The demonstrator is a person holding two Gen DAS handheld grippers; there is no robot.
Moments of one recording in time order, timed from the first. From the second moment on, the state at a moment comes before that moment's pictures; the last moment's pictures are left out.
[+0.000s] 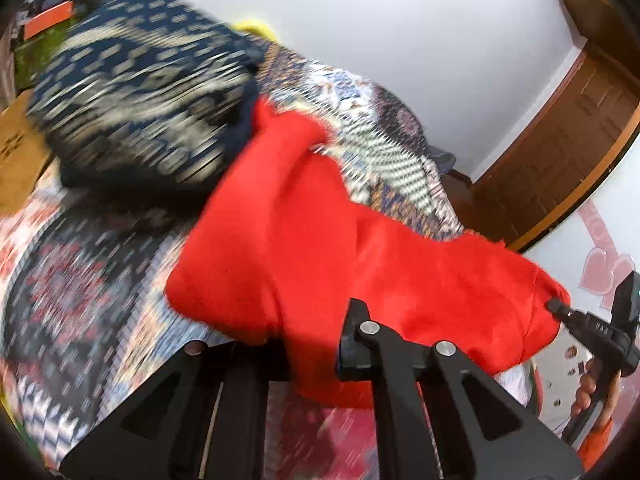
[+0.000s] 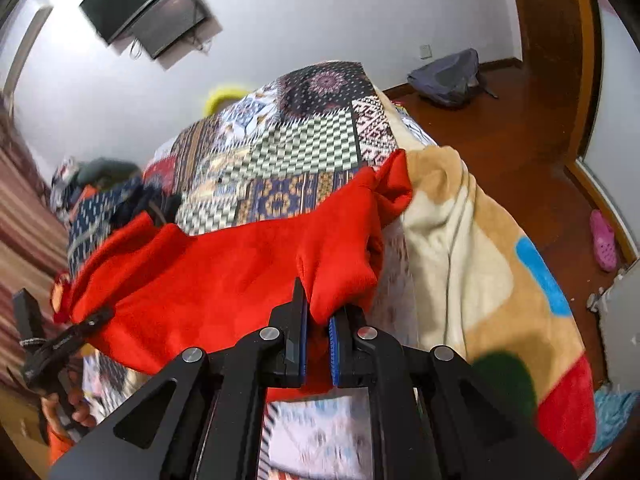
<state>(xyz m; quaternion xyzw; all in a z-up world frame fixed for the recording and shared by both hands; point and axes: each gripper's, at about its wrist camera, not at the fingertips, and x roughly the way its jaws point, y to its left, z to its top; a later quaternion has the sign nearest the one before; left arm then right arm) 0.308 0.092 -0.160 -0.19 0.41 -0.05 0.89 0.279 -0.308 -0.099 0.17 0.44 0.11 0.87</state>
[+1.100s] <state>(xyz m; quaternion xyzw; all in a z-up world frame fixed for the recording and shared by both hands) 0.269 0.176 -0.260 -0.37 0.46 -0.03 0.81 0.275 -0.151 -0.110 -0.04 0.49 0.20 0.85</state>
